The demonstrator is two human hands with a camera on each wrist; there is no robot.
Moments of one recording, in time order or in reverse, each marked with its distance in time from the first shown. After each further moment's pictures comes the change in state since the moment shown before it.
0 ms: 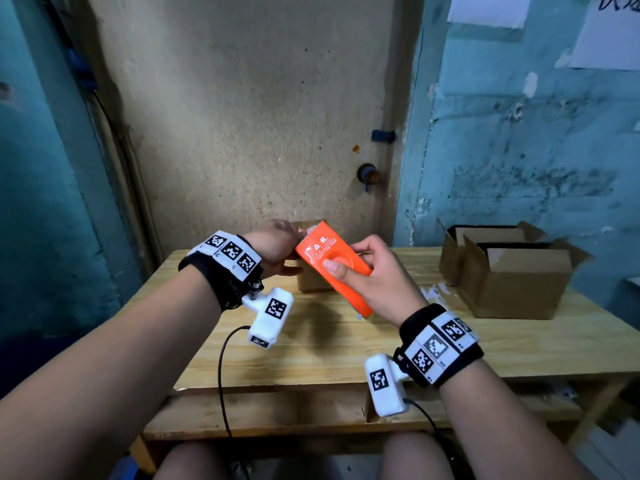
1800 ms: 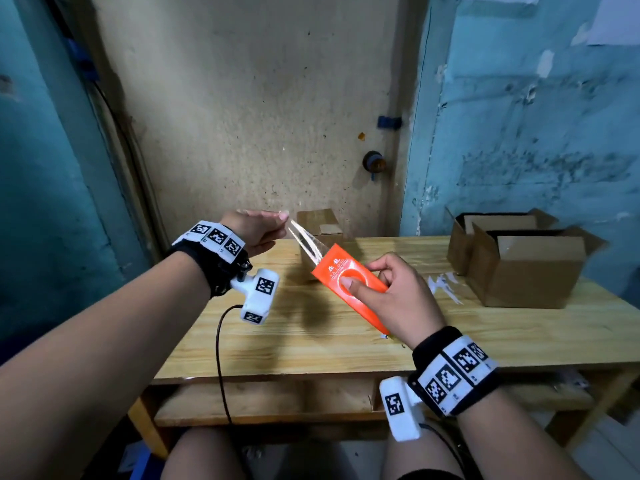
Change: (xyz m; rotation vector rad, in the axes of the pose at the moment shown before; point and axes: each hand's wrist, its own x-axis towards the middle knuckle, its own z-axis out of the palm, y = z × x) left_hand 0.003 -0.007 -0.043 -0.013 0.271 -0.007; right_hand -0.039 0.015 -0.005 -0.275 0.125 0.073
